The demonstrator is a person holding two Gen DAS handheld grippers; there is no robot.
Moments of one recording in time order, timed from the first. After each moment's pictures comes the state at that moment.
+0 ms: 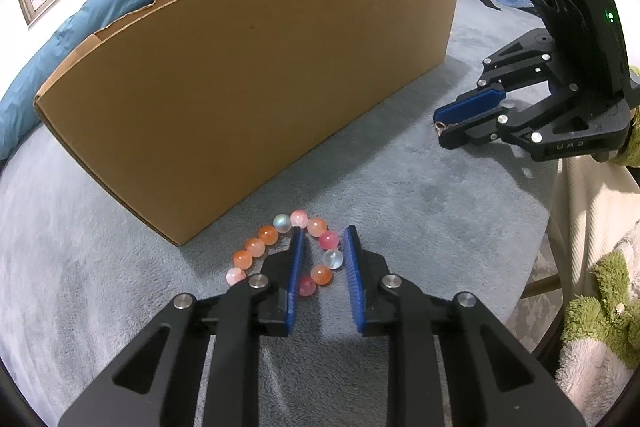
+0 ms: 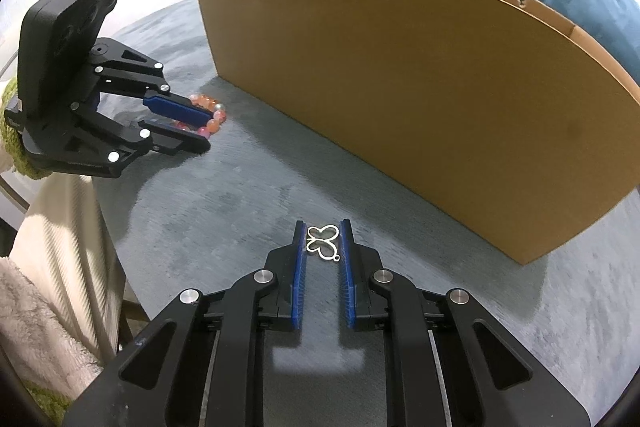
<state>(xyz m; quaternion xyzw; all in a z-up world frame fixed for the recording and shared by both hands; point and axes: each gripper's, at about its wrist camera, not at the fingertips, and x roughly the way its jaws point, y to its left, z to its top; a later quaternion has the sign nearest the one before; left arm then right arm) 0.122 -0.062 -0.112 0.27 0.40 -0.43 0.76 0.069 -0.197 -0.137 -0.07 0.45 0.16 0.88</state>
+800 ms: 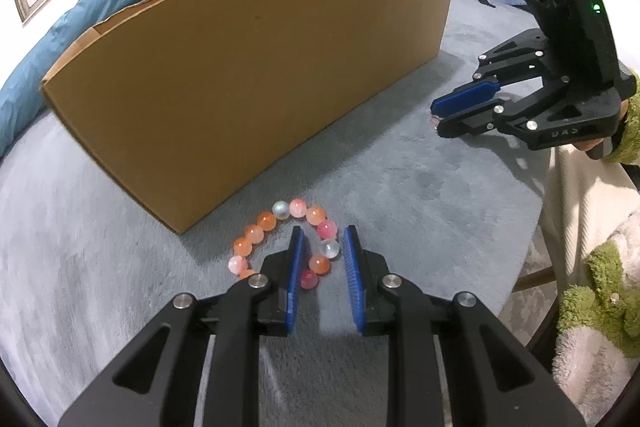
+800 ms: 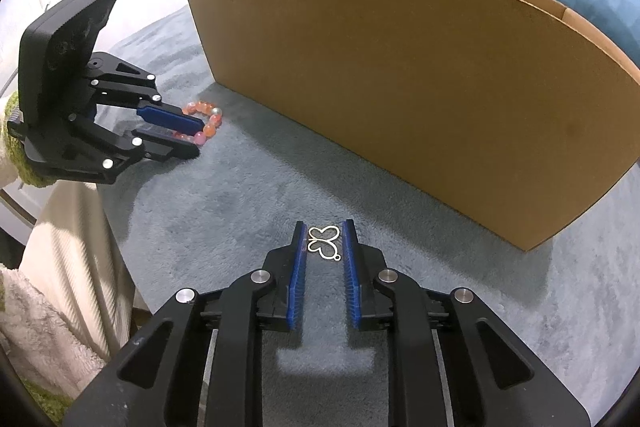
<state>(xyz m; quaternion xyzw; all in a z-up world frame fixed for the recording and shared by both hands) 0.124 -0.054 -0.115 0.27 0.41 -0.44 0.75 0.070 -0.208 -0.138 -0.04 0.45 0.16 0.88</state>
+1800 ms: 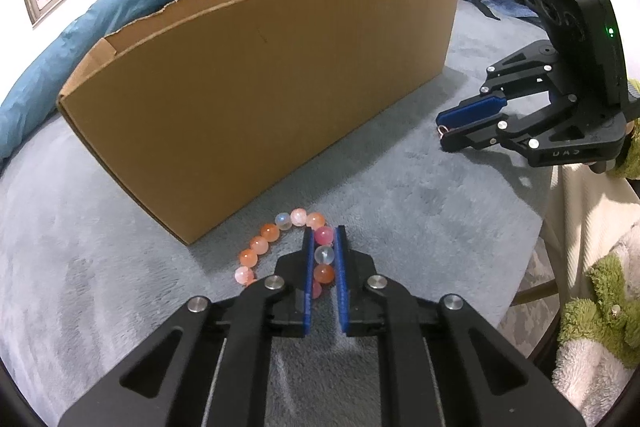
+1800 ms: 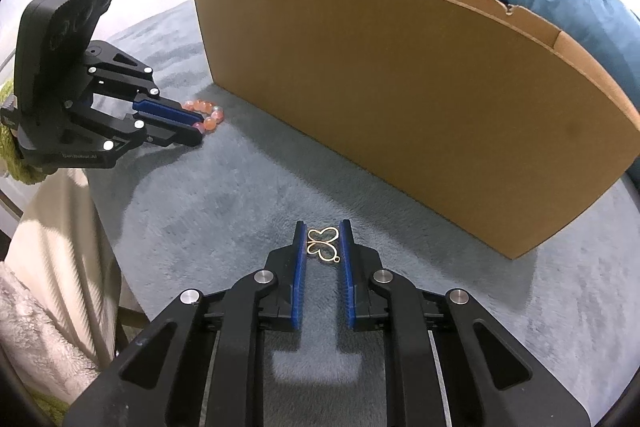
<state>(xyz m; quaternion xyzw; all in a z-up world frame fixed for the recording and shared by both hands) 0.119 -0.049 -0.105 0.26 0.39 -0.43 0.77 0.062 -0.199 -0.130 -0.07 0.44 0.14 0.89</state>
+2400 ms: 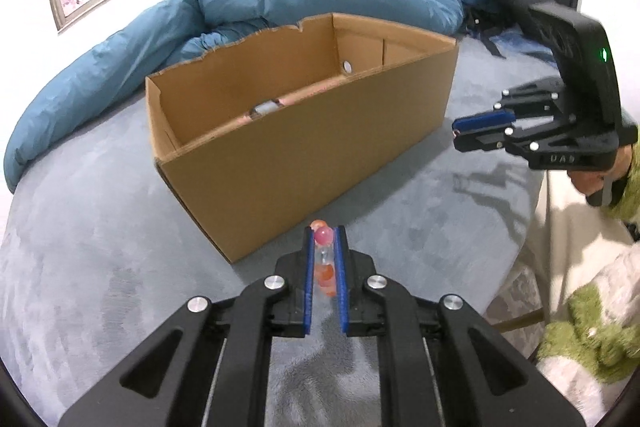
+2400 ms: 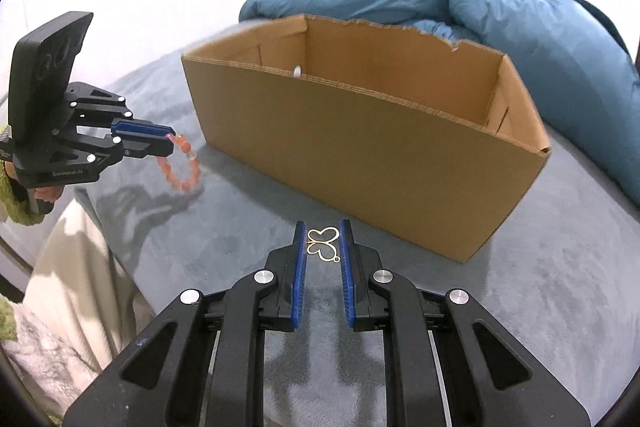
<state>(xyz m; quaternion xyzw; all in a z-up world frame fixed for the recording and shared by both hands) 0.109 -0.031 -0.049 0.22 0.35 -0.41 0.81 0.036 -0.220 -0.088 -0.02 0.37 0.10 0.92</state>
